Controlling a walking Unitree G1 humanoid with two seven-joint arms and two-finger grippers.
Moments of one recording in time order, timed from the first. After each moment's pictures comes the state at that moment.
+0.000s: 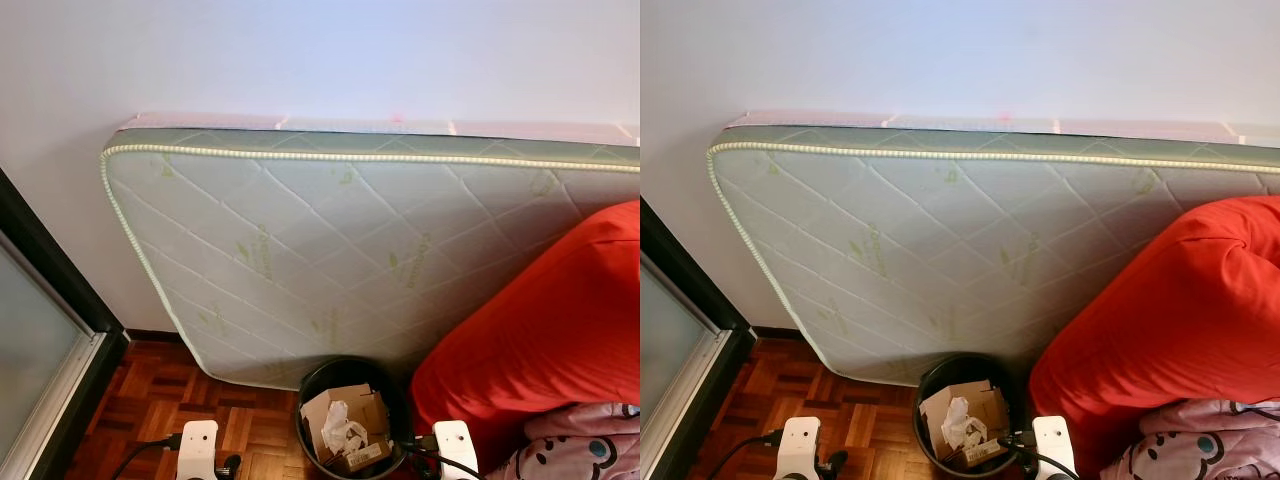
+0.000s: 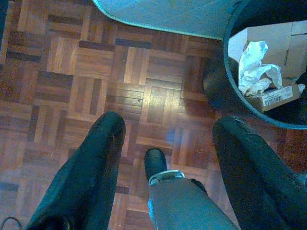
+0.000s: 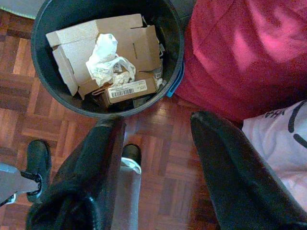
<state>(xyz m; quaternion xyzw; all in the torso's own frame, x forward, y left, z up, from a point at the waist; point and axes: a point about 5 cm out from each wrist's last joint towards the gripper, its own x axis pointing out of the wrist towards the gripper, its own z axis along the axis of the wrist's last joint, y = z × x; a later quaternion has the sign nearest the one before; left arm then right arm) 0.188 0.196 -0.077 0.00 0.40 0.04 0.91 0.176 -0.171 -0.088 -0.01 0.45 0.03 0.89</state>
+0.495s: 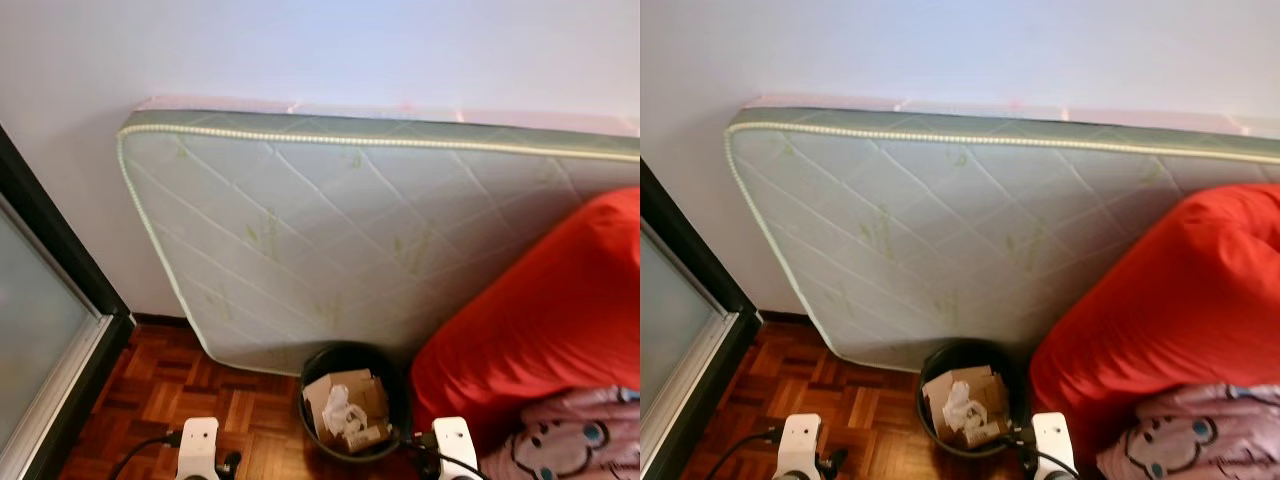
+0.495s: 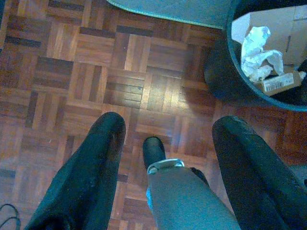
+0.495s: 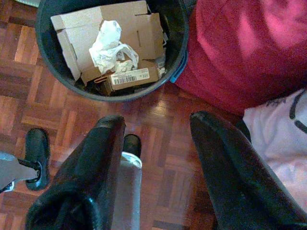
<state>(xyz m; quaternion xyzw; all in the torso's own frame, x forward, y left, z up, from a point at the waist) 0.191 0.195 -0.076 0.00 0.40 0.04 0.92 0.179 -0.171 -0.086 -0.01 0.45 0.03 0.89</state>
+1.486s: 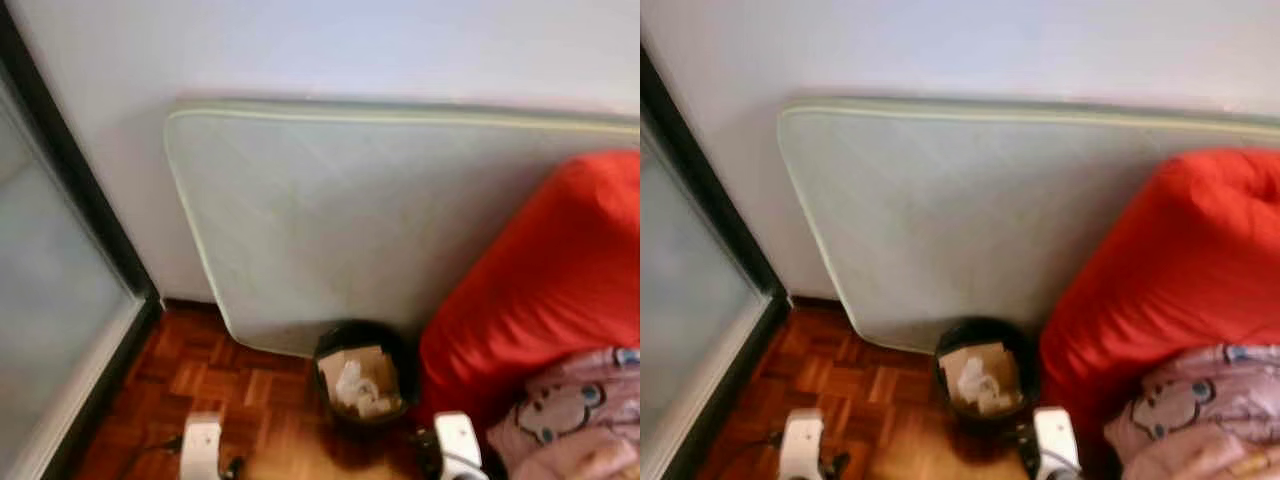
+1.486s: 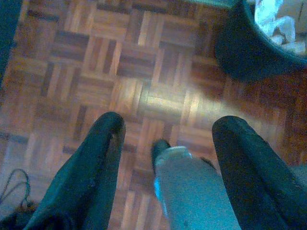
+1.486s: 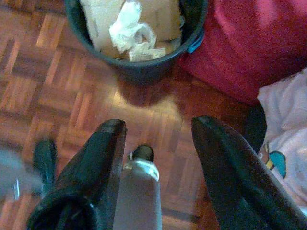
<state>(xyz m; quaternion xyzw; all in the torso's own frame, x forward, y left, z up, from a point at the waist) 0.189 0.190 -0.077 0.00 0.40 0.03 0.92 0.180 -0.176 -0.085 -0.02 0.45 0.03 0.89</state>
